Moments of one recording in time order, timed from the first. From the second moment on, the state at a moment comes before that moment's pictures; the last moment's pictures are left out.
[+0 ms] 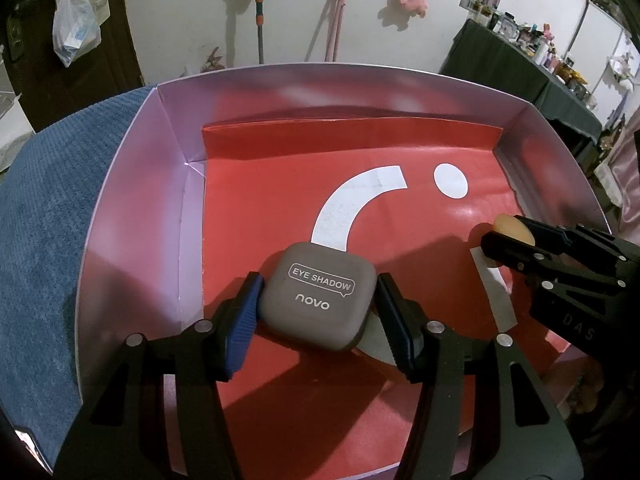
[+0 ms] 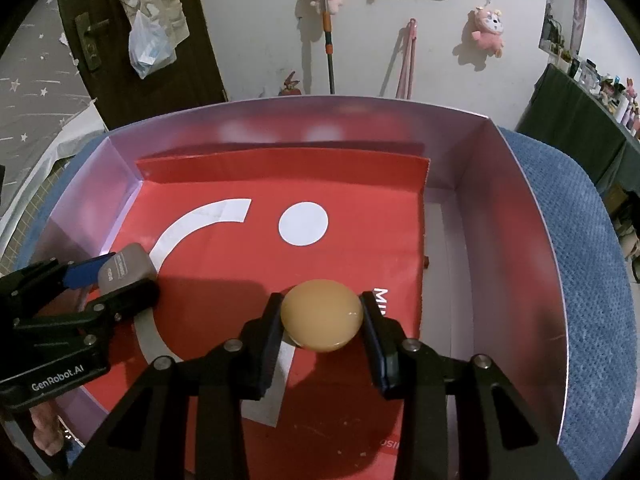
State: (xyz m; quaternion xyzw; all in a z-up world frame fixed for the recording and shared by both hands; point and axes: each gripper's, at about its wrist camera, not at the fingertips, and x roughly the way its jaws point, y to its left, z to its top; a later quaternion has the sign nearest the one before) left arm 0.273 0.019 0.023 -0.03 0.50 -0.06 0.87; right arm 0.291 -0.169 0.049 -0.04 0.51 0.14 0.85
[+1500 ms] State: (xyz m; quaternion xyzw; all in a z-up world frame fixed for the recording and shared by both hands) left arm 0.218 0.008 0.080 -0.01 0.41 -0.04 0.91; right arm 0.214 -0.197 0.135 0.00 0.37 0.17 0.91
